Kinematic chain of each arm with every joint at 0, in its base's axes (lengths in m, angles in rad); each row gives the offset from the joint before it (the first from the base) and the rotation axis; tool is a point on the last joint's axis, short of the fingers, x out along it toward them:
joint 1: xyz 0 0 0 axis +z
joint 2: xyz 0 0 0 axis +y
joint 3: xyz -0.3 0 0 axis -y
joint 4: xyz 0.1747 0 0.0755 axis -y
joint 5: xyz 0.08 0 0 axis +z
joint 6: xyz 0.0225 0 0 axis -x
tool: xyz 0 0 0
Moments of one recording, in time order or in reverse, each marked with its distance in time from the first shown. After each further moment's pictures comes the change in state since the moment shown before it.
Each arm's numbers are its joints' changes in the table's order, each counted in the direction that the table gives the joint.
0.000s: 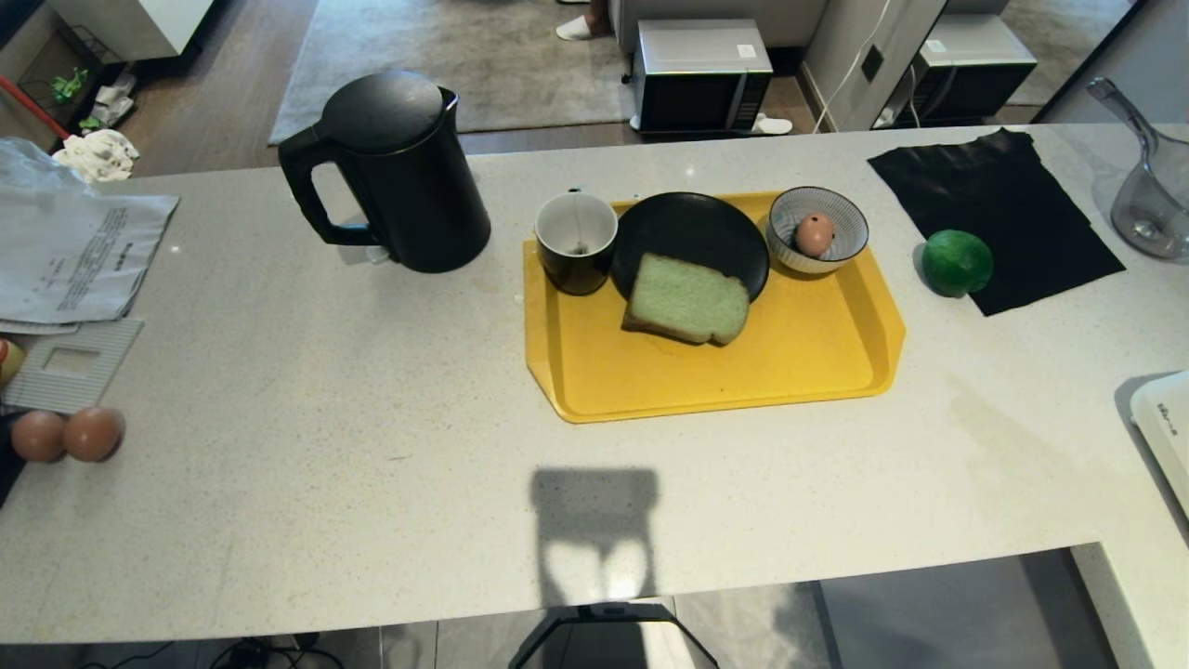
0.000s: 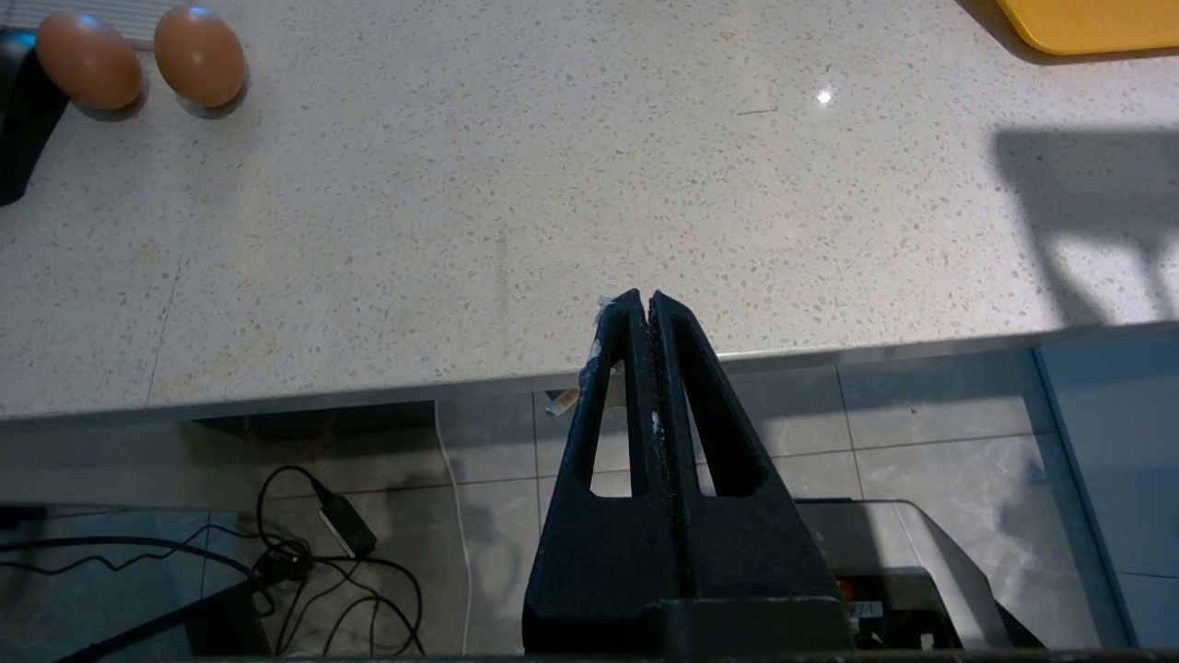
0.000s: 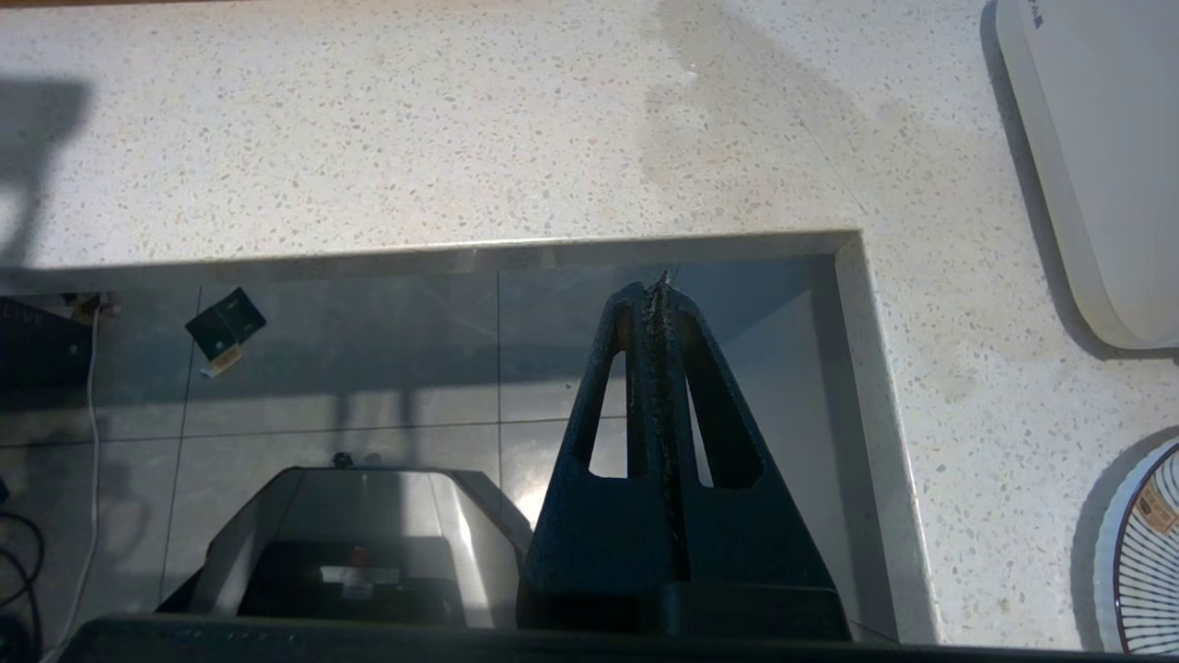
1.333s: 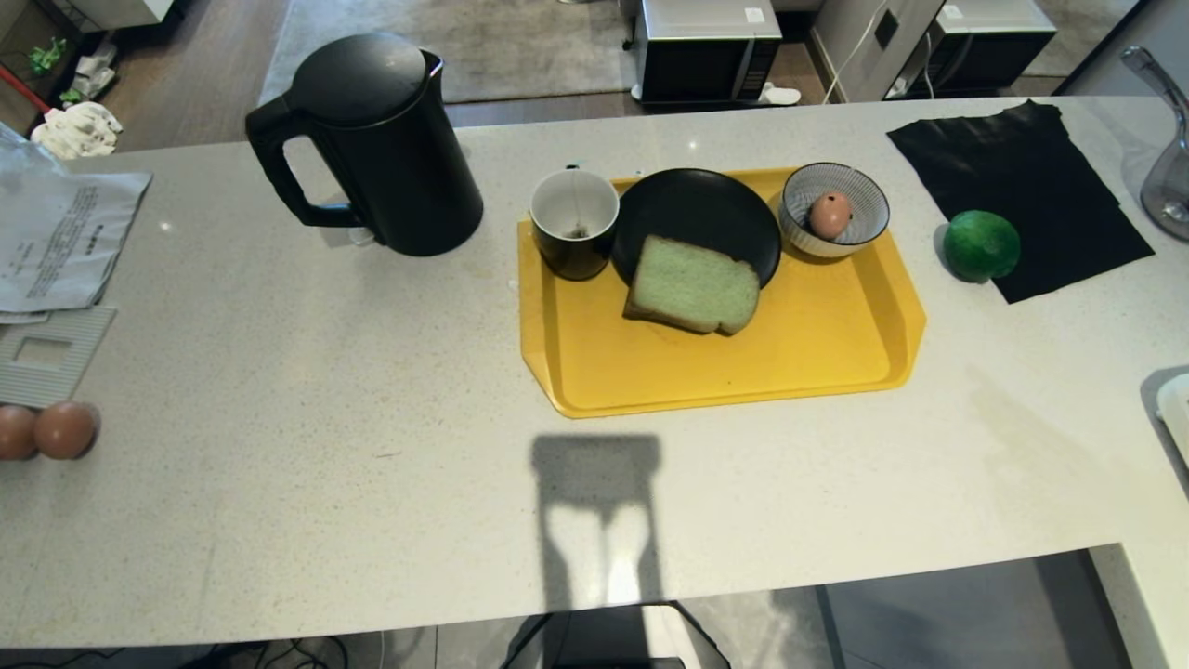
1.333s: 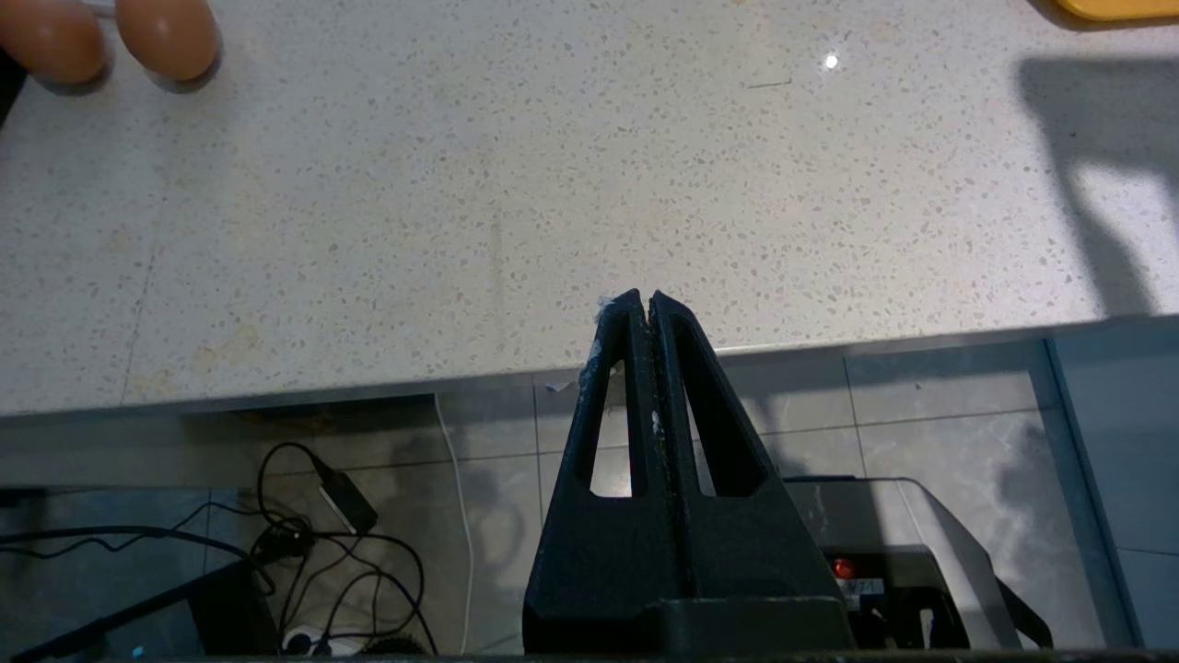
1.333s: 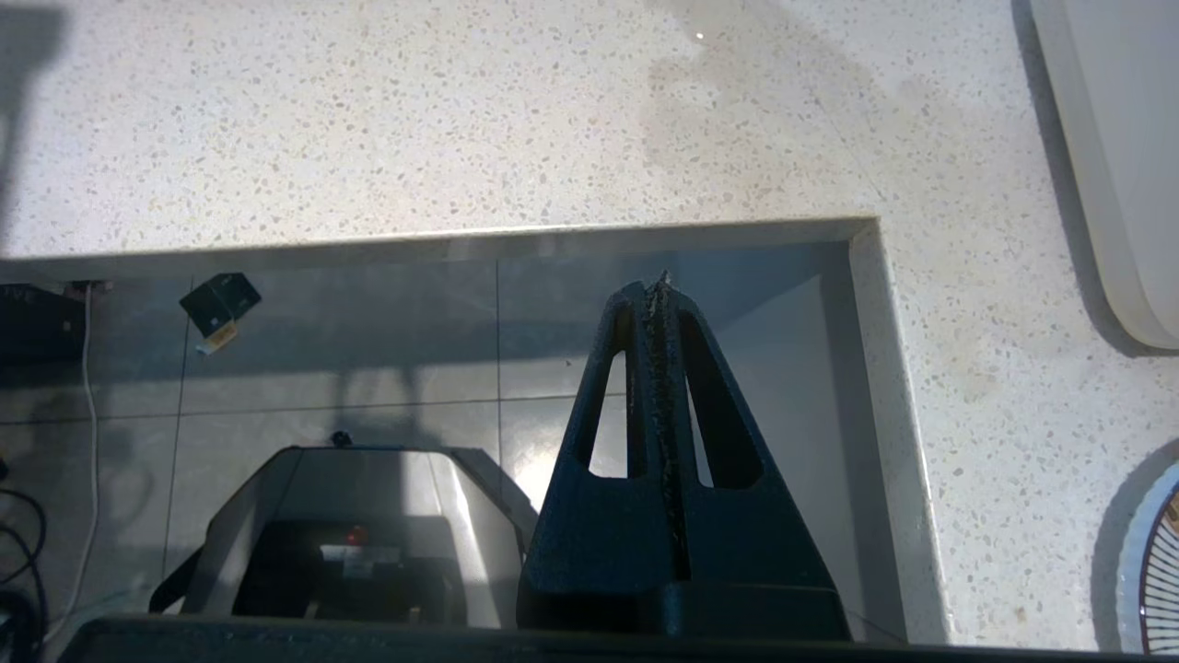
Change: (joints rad) left arm 0.000 0.000 0.000 -0.001 0.000 -0.002; right arm 0.000 0.000 0.000 0.000 0.000 0.000
